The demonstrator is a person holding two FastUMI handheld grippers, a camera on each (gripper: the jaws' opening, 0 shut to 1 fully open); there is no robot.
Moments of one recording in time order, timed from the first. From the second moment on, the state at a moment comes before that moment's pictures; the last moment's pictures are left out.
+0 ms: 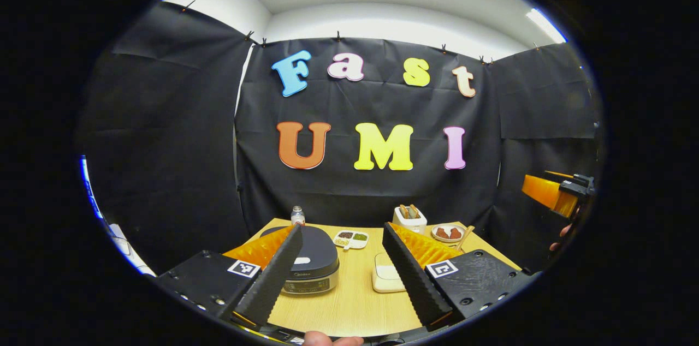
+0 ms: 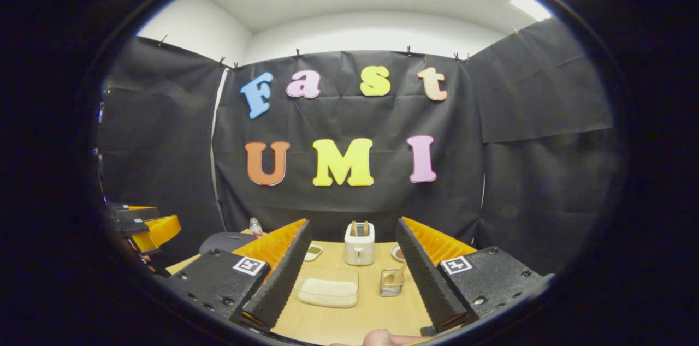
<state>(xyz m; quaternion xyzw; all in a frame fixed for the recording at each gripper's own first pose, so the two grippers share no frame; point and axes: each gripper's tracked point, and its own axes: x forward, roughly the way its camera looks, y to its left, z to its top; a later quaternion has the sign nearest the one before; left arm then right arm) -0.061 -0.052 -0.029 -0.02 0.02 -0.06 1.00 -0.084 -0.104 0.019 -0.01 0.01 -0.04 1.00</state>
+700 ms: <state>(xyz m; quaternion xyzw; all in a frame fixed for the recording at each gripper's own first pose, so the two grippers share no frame) -0.083 -0.048 -0.022 0.01 0.00 -0.04 1.00 -0.117 -0.092 -0.010 -0.01 0.02 -0.05 1.00</state>
